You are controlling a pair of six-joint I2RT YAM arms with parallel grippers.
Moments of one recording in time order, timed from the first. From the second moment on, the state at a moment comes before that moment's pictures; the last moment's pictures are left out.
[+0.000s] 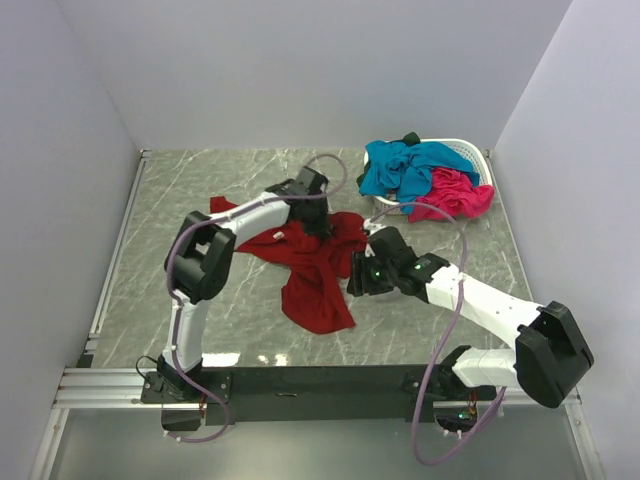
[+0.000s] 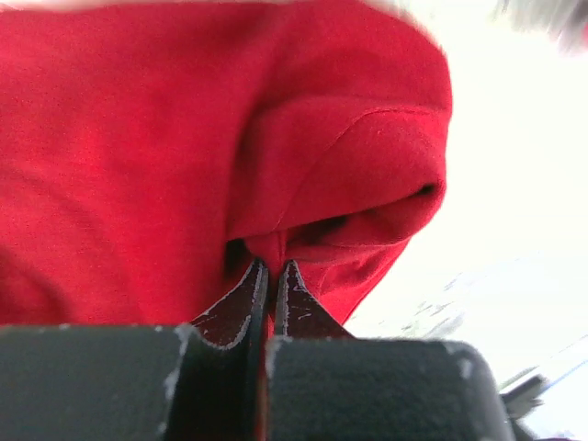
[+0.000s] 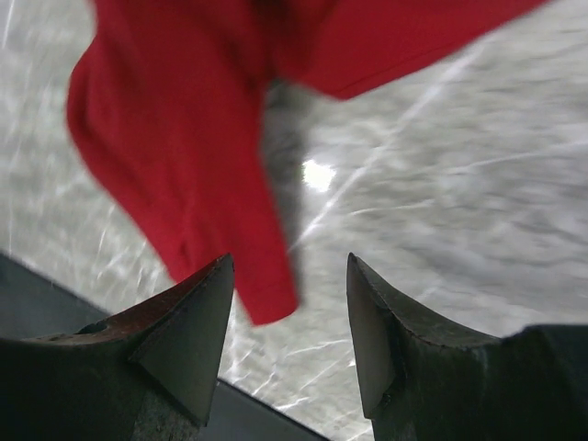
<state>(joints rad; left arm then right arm) -0.62 2.10 1.61 -0.46 0.15 -0.68 0.66 1.24 0.75 -0.42 -0.07 0.49</state>
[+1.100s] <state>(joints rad) -0.41 1.95 1.60 -0.47 0.21 -0.72 0.84 1.49 0.80 -0.45 0.14 0.43</state>
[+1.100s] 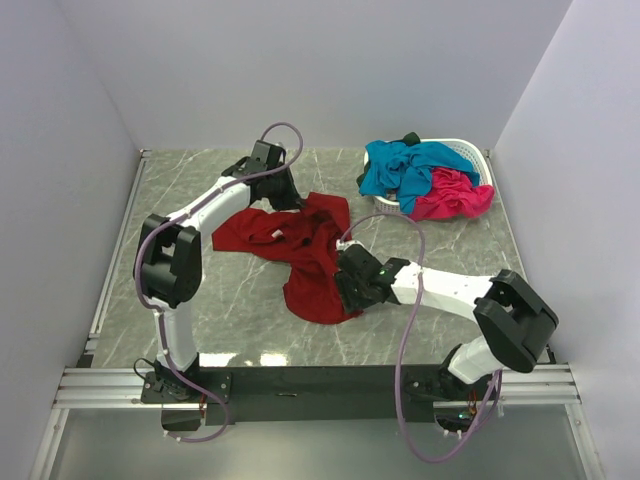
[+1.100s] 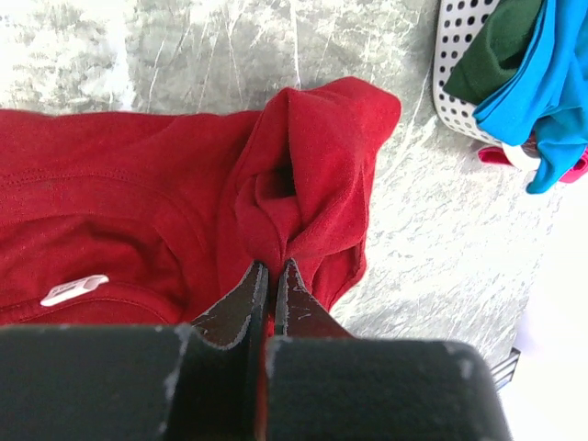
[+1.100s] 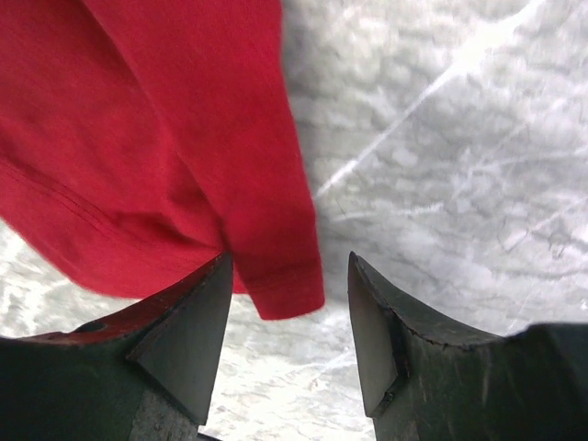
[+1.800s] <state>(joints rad) -0.38 1.91 1.58 -0.48 0.24 -0.72 0.84 1.49 0.76 -0.44 0.07 0.43</state>
